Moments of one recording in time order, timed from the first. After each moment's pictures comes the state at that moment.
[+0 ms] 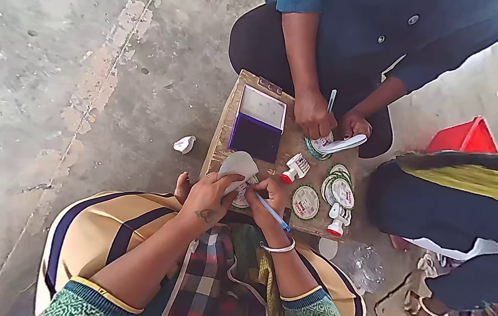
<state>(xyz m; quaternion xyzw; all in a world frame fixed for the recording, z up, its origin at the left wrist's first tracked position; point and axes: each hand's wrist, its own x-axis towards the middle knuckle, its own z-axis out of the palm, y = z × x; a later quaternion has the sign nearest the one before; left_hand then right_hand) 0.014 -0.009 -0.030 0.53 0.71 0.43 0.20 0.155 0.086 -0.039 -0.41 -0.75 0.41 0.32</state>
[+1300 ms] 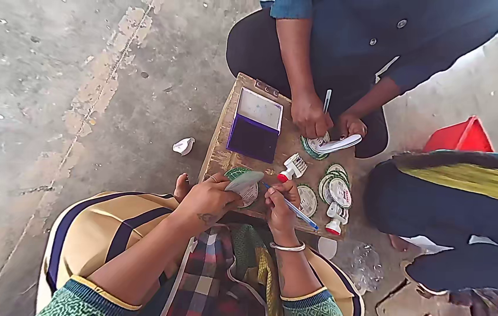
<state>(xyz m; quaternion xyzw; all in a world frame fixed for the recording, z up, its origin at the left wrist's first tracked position) 0.002 -0.011 -0.031 0.66 0.62 0.39 0.16 0.172 0.095 -0.032 -0.35 -0.56 0.60 0.45</state>
